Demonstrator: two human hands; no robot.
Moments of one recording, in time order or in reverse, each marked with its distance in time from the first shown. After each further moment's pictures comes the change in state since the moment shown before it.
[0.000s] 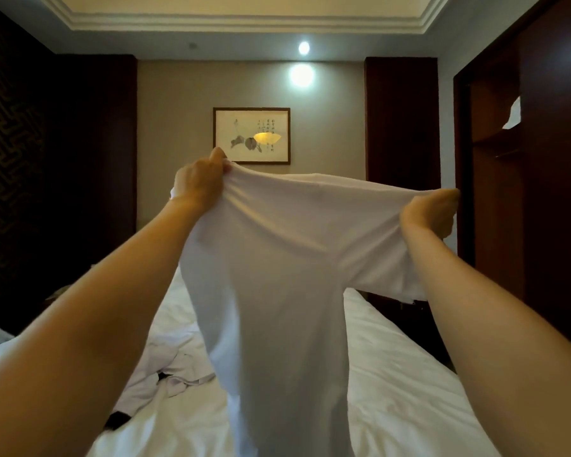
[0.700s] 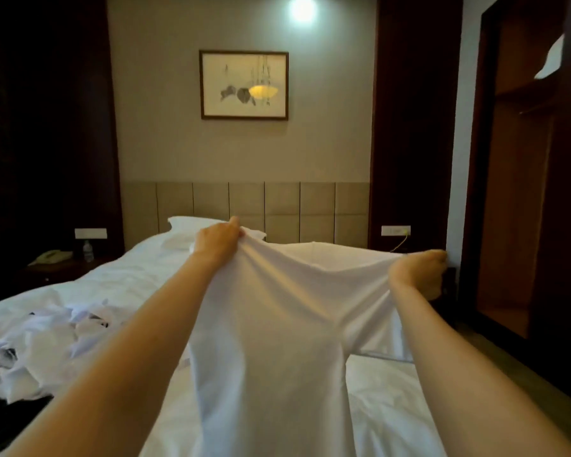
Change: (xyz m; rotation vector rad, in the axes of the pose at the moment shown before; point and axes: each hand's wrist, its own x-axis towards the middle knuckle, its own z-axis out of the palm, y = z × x) left_hand -0.054 -0.016 0.202 0.193 -0.543 -0.057; right_hand -0.012 0.154 0.123 -0.255 -0.045 0.213
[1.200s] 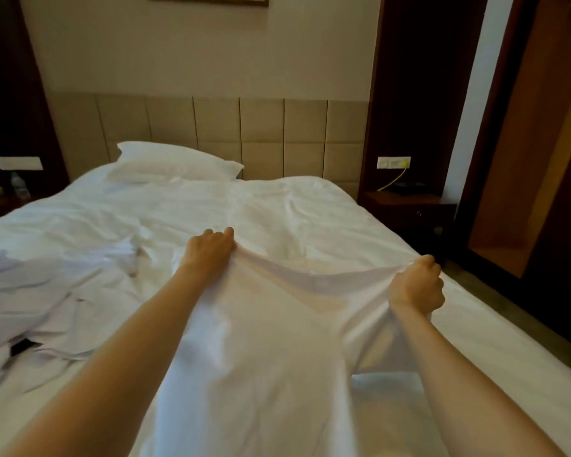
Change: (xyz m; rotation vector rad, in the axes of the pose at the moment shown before) left_hand 0.091 0.015 0.293 0.269 -0.182 0.119; right_hand 0.067 0.184 0.205 -0.507 -0.188 -0.157
